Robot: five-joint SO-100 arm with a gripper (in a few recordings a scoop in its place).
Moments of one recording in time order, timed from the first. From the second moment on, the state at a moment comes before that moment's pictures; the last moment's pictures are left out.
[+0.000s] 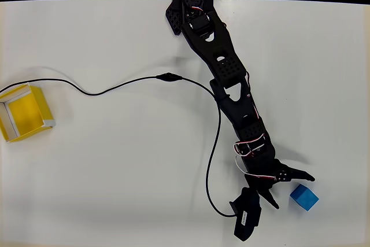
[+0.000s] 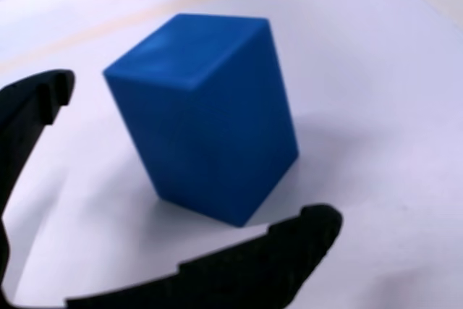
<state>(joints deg) -32.8 21.9 45.0 -6.9 -84.6</state>
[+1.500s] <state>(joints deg) -36.8 11.5 31.9 -5.4 -89.6</state>
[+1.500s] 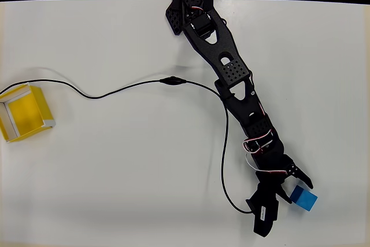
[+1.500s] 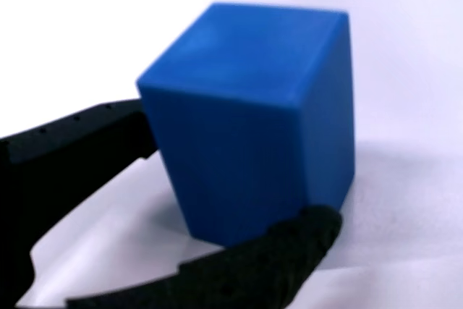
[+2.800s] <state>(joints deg) -36.5 10.1 30.2 -5.4 -92.5</state>
